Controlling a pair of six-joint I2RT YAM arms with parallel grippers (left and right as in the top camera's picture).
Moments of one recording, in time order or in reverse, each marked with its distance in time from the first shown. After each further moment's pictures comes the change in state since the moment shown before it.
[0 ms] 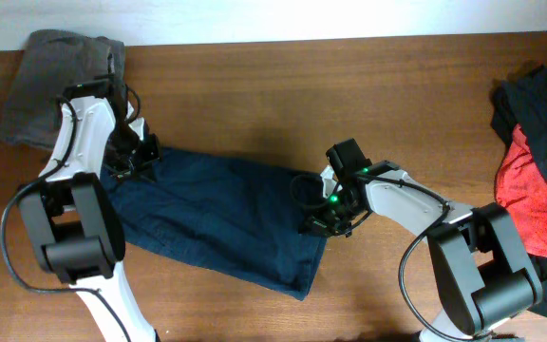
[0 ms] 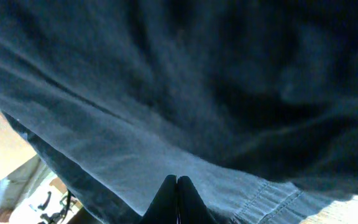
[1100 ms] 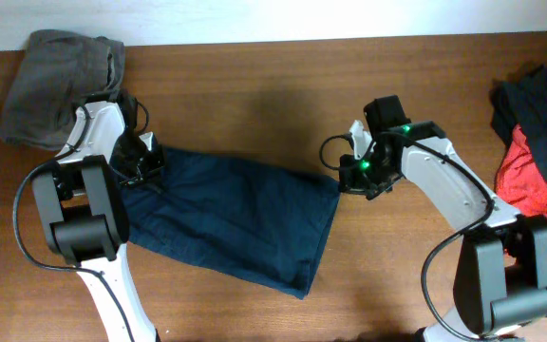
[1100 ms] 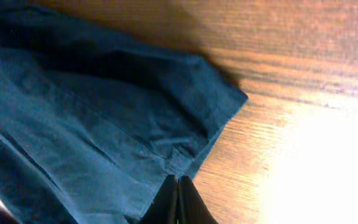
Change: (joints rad) left arm 0.002 0.139 0.000 0.045 0.018 0.011; right arm -0.172 -0.036 0.263 -0.266 0.294 -0.417
